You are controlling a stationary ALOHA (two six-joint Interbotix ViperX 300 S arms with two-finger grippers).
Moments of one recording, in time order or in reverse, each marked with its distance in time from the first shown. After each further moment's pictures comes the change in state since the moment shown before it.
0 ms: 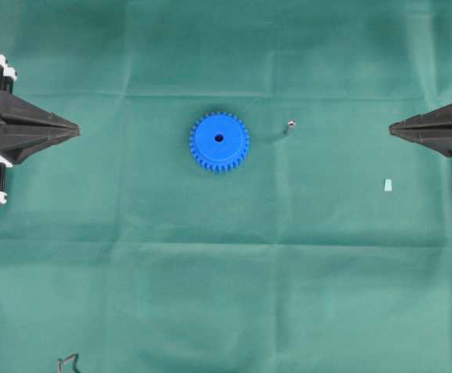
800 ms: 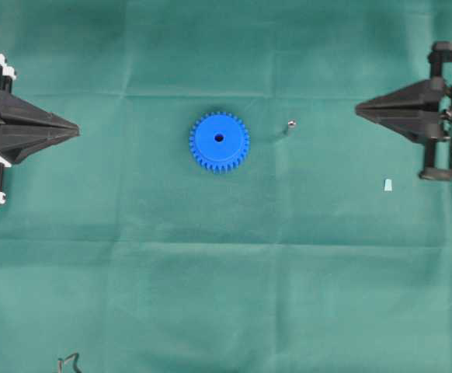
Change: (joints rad) left arm -0.003 -0.003 -0.017 0.012 0.031 -0.006; right arm -0.137 0.230 -0.054 0.051 0.051 0.008
